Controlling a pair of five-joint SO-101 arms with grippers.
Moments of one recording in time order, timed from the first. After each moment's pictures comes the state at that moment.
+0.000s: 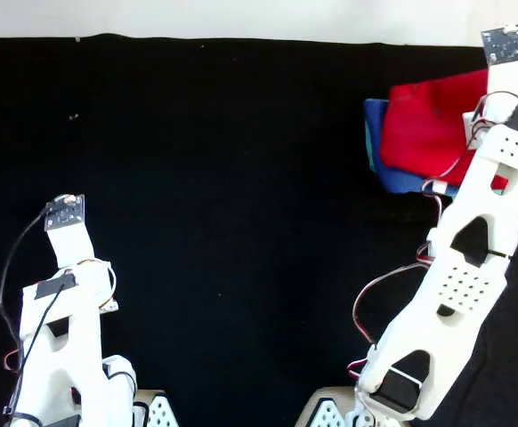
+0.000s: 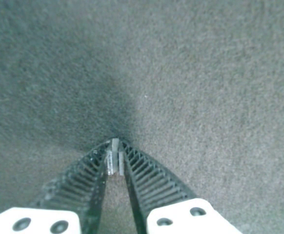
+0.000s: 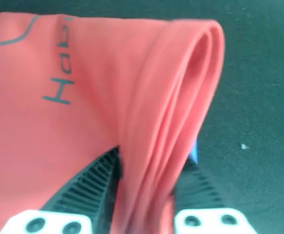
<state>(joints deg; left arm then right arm) -27.2 -36.5 75.8 36.2 -19.4 22.5 45.3 -61.3 70.8 33.2</state>
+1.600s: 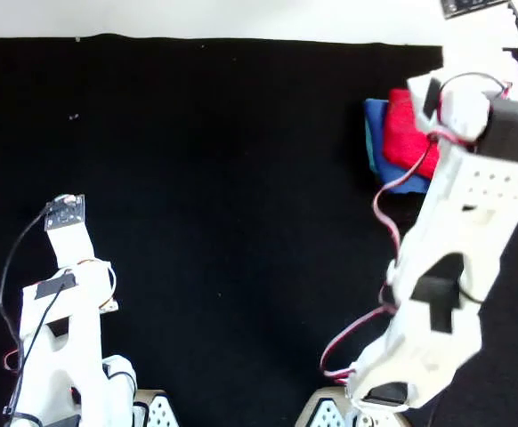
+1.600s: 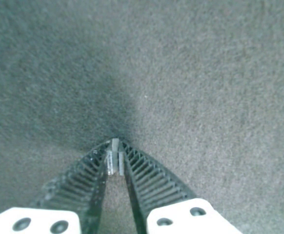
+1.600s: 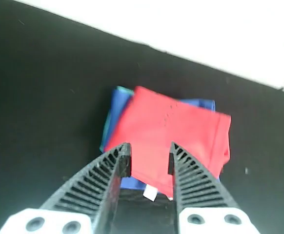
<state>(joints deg) -27.2 -36.5 75.8 36.2 -19.4 3.4 9.7 -66.2 100.4 25.5</state>
